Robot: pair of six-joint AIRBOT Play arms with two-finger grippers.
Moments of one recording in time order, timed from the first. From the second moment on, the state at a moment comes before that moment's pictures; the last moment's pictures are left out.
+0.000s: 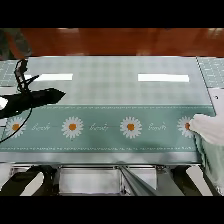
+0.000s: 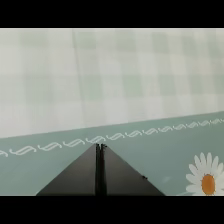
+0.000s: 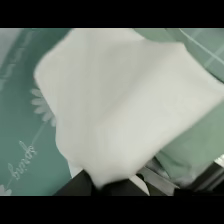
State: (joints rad) left arm 0.06 -0.88 0.69 0.78 -0.80 -1.14; right arm -1.12 -0.87 1.32 -1.40 1.85 1.60
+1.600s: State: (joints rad) left arm -0.20 -1.40 1.31 1.36 -1.19 -1.62; right arm 0.24 -1.49 1.44 -1.62 1.36 1.78
